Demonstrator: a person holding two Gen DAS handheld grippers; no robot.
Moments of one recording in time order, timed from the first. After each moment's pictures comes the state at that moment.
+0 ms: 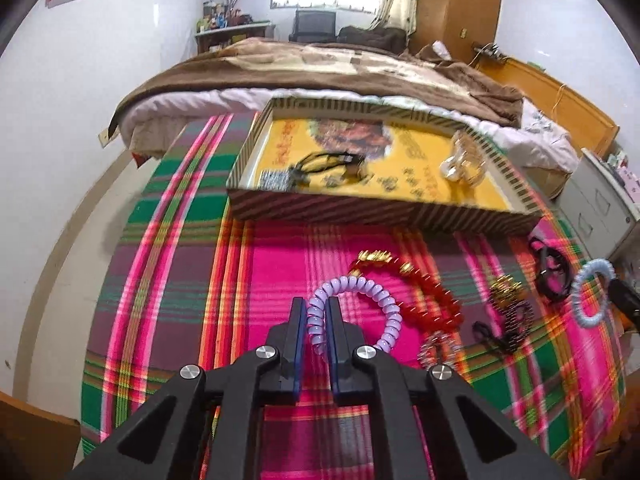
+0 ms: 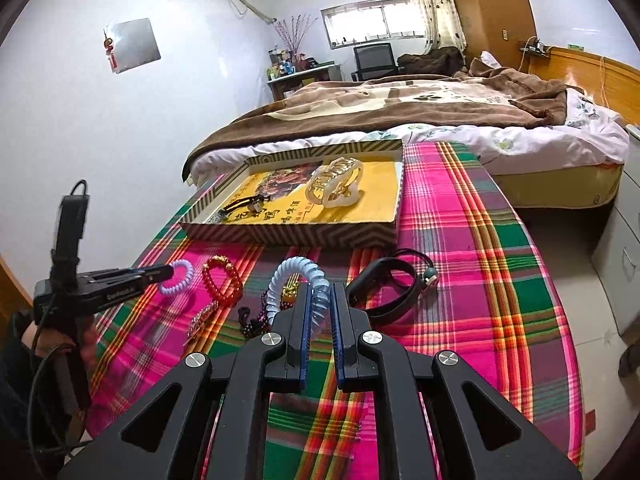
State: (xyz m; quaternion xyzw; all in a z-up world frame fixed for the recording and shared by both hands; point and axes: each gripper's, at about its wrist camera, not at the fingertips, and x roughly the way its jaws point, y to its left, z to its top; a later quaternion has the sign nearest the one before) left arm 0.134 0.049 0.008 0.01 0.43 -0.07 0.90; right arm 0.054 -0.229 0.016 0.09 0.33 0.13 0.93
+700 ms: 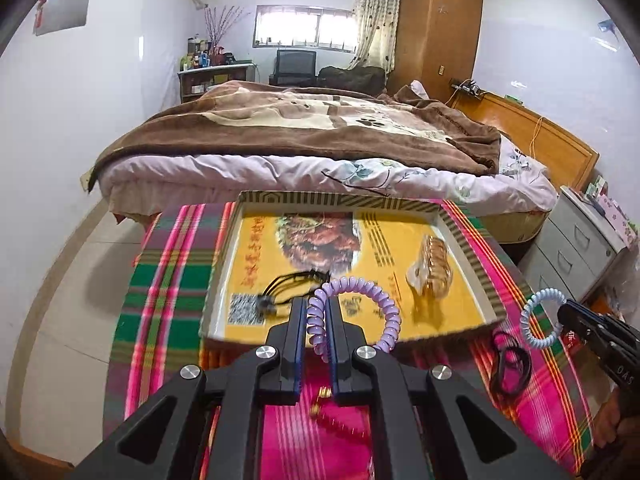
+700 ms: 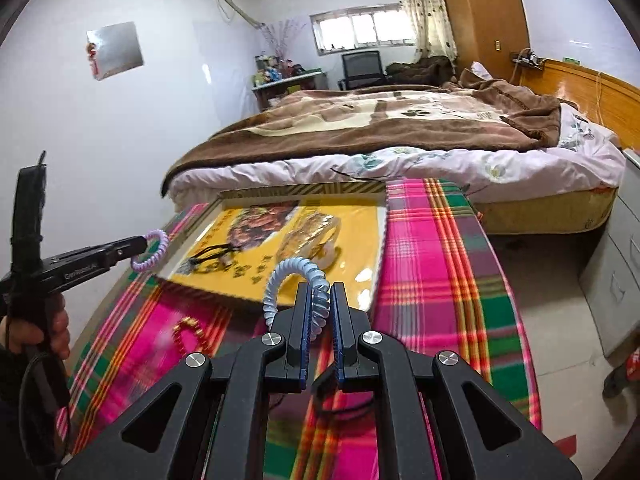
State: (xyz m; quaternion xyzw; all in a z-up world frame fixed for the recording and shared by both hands) left arm 0.202 0.029 0.076 -0.01 0.37 -0.11 0.92; right arm 0.131 -0.240 0.048 0.08 0.33 0.09 0.93
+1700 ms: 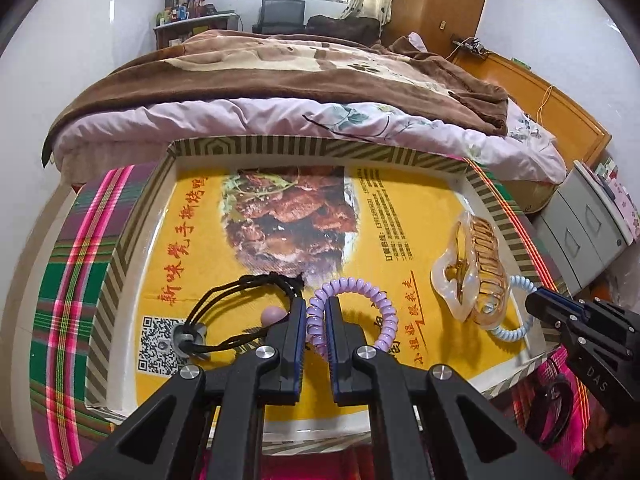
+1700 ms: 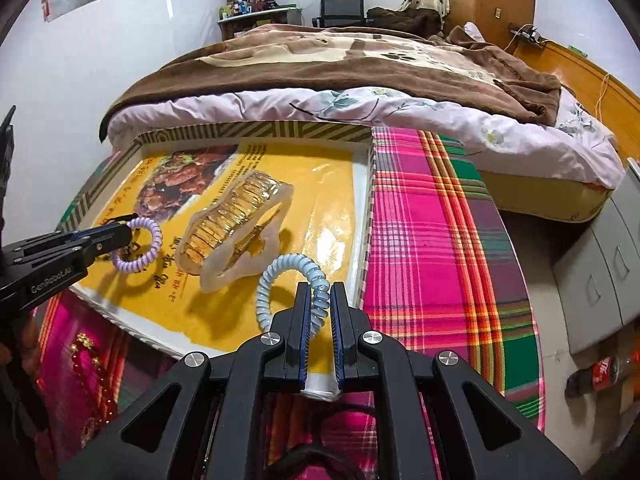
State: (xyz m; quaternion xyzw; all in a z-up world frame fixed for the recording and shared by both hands) left arm 0.297 -0.016 -0.006 -0.01 0.45 -0.14 0.88; right arm 0.230 -0.227 -0.010 0.01 0.45 0.03 0.89
